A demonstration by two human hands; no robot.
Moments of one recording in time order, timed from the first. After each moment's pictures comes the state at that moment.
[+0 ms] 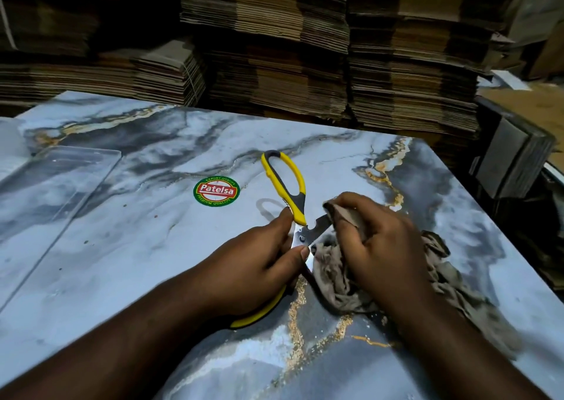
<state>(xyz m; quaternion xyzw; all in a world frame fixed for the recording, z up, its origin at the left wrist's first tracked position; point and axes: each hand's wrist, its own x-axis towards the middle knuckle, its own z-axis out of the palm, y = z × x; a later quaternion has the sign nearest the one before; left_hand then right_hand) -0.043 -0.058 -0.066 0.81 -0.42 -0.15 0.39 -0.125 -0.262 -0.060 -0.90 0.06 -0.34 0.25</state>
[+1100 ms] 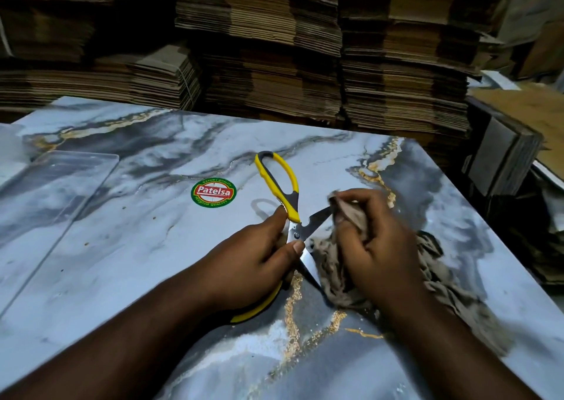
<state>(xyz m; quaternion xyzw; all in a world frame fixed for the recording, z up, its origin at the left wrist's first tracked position) -0.043 -0.059 -0.064 0.80 -0.41 -0.15 0.40 -0.136 -0.259 -0.061 -0.89 0.06 -0.35 0.30</state>
